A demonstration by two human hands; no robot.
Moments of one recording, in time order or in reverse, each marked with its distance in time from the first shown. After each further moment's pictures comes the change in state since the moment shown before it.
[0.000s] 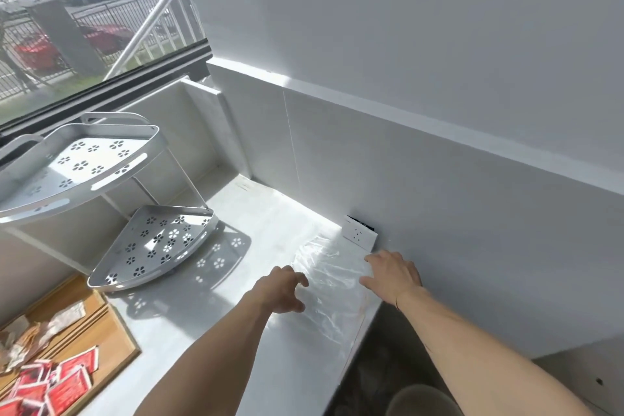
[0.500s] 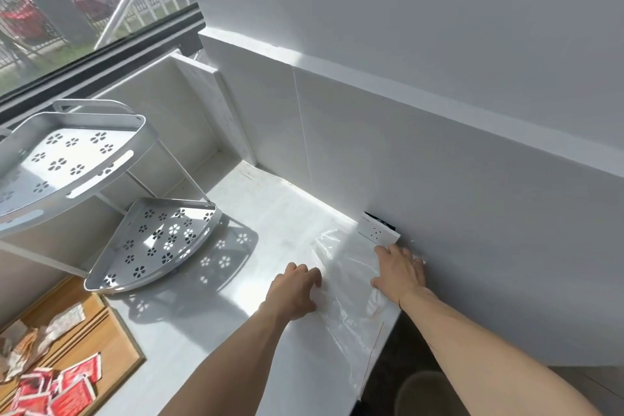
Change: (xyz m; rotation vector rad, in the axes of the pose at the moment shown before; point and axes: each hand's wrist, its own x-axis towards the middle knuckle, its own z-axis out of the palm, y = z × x) left_hand 0.034 -0.012 0.019 0.009 0.137 0.063; right_hand 0.051 -0.017 0.025 -0.011 -0.039 0.118
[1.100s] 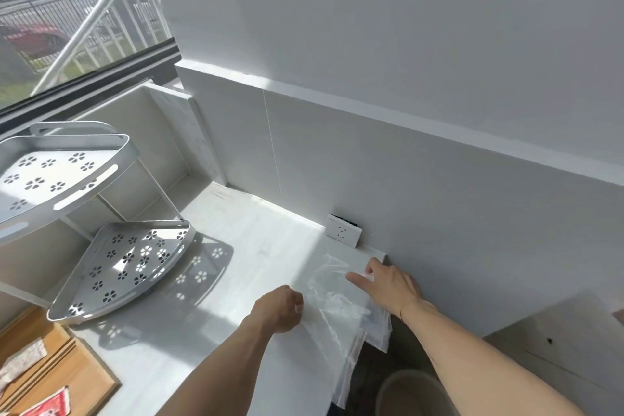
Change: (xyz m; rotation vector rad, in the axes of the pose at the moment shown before) left_hand -0.038 0.023 0.001 -0.049 -0.093 0.030; right_hand -0.091 0.028 -0.011 0.311 0.062 0.075
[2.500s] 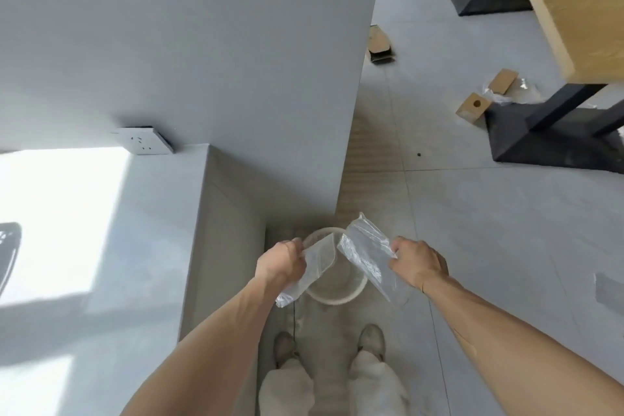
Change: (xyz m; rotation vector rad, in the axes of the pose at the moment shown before) left_hand -0.024 0.229 0.204 0.173 -0.184 0.245; right_hand -0.220 0.289 0.114 0.185 -0.067 0.640
